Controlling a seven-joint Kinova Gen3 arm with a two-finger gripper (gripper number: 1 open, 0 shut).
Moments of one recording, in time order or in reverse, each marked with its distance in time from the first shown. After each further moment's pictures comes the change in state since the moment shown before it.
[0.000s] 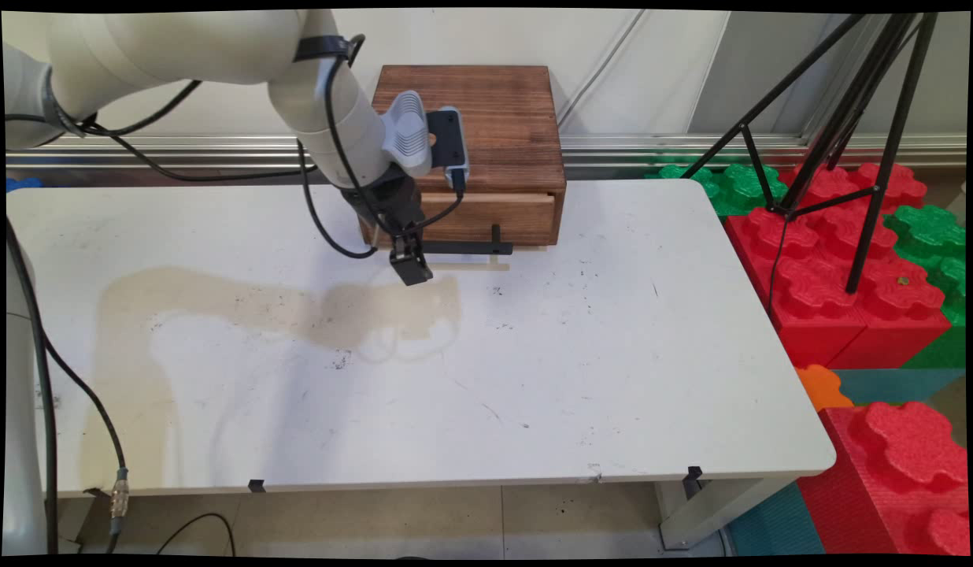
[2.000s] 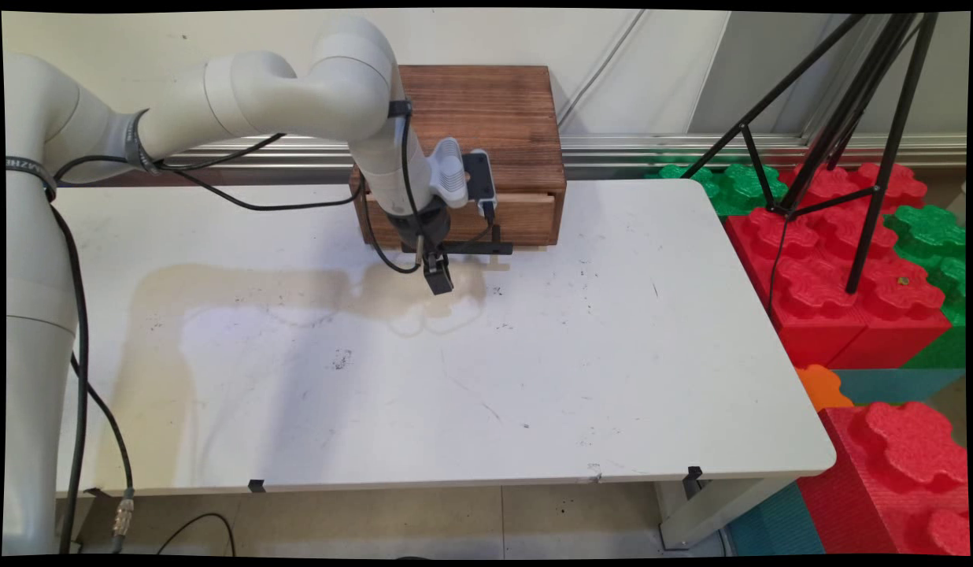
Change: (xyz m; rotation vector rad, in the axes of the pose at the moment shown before) arm 0.016 -0.029 0.107 -0.006 -0.049 -0.014
